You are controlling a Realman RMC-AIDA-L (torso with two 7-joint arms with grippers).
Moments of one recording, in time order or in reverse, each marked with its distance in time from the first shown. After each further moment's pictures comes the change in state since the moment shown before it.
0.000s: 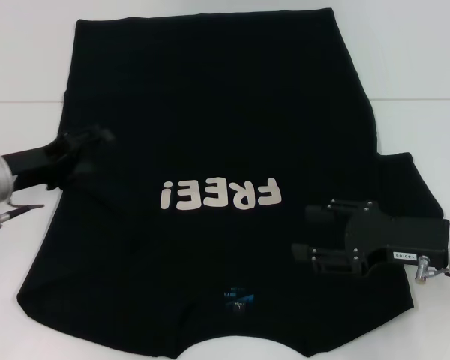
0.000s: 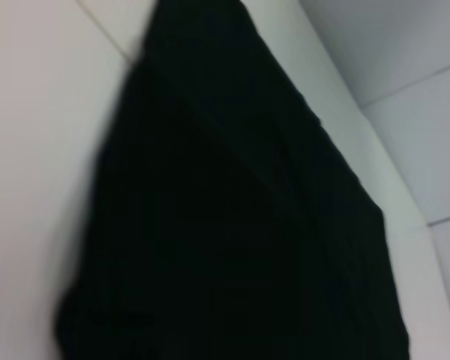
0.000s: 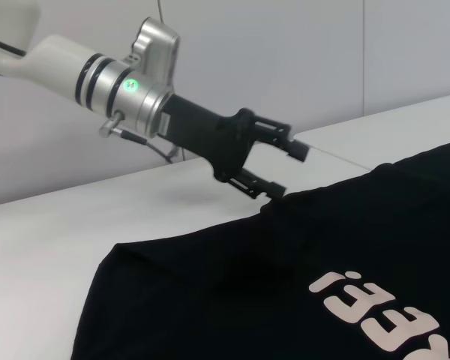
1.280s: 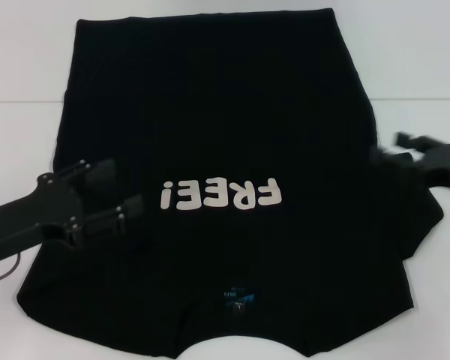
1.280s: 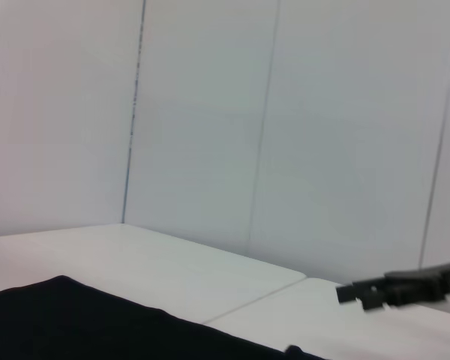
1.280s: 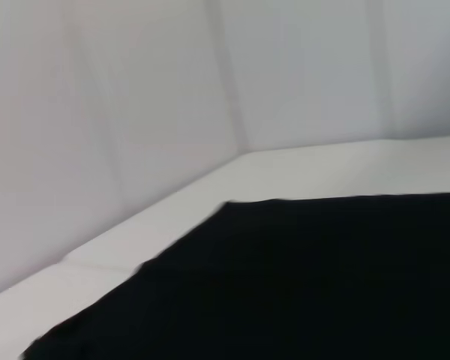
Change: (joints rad) left arm 0.239 -0.087 -0.006 0.170 -0.217 0.608 1.284; right arm -0.063 -0.021 0.118 -0.034 0.217 0.191 0.202
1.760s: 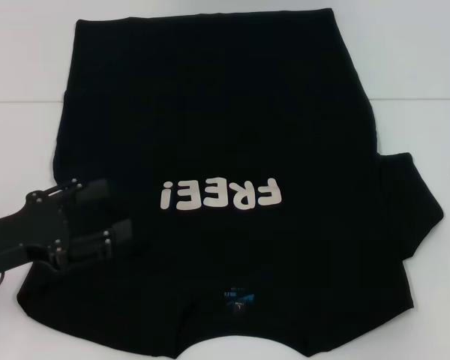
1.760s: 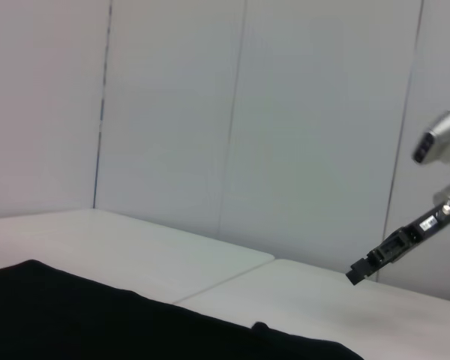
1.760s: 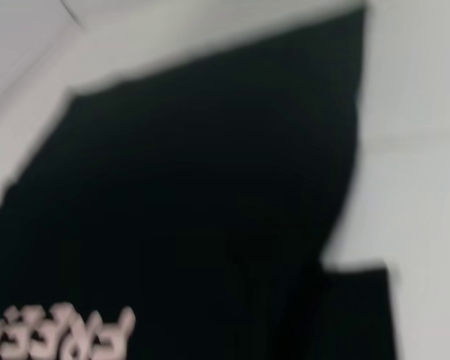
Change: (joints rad) left arm 0.030 0.037 0.008 0.003 0.039 0.079 0.001; right arm 0.022 -0.097 -0.001 -0.432 -0.558 -0.168 0.948
